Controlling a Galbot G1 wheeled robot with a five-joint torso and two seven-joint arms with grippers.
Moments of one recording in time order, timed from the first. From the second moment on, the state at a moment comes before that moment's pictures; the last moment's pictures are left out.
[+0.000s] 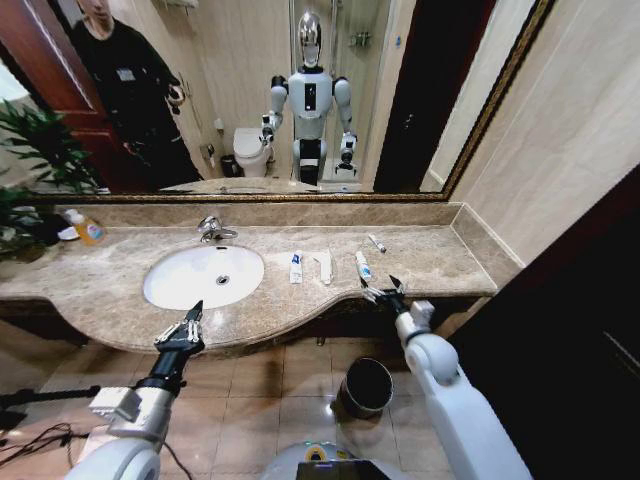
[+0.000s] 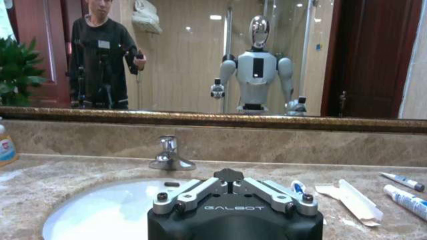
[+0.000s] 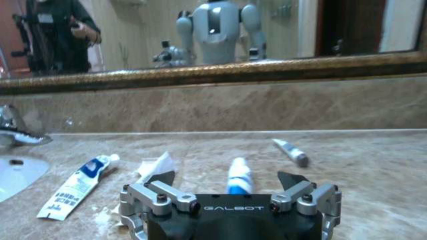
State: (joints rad) left arm 1.83 -1.36 -0.81 -2.47 -0.37 0.17 0.05; right arm -1.12 1.27 0.38 1.90 0.36 -0.35 0.09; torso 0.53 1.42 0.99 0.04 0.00
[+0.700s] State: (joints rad) left arm 1.83 -1.36 -0.81 -2.47 -0.37 0.17 0.05; right arm -0.99 1.32 0.31 1.69 0.31 -0.36 0.17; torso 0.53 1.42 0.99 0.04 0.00
